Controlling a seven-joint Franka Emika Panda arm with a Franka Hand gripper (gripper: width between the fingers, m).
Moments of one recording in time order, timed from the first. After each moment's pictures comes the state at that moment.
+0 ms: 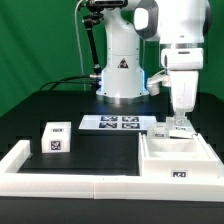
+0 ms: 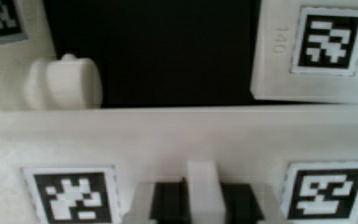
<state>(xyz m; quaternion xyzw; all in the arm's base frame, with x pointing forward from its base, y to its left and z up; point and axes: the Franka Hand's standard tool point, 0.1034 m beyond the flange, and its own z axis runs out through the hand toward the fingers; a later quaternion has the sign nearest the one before) 0.470 0.105 0.055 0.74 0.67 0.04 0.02</state>
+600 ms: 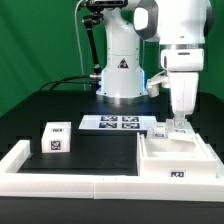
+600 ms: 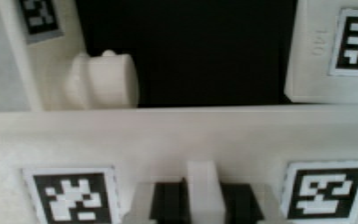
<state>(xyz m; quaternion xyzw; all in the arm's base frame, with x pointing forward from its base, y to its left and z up) 0.485 0.101 0.055 0.75 0.67 0.03 0.02</state>
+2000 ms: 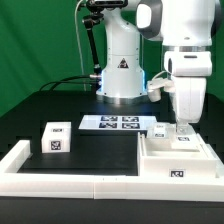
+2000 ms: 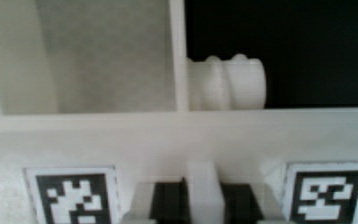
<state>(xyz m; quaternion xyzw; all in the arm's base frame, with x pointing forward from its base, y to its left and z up) 0.527 0.097 0.056 0.73 0.68 0.02 0.02</state>
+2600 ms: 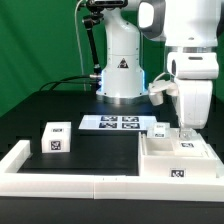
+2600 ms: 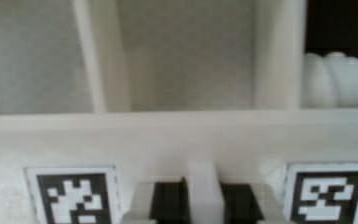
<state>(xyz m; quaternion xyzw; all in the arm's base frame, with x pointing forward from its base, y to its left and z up) 0.570 0.095 0.057 0.73 0.68 0.02 0.02</state>
